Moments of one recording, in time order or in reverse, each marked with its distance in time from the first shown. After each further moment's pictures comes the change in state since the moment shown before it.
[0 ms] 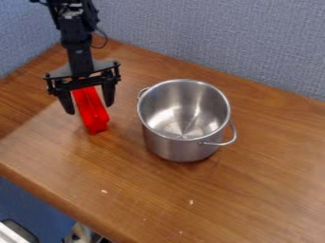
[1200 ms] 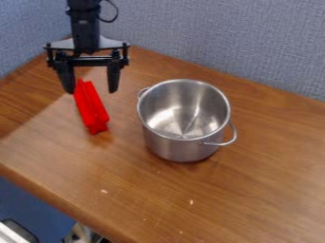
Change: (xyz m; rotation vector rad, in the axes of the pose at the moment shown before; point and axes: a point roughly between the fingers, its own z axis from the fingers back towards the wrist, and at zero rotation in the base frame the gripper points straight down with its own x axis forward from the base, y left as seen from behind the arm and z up) arm -0.019 -0.003 0.047 0.045 0.039 -0.201
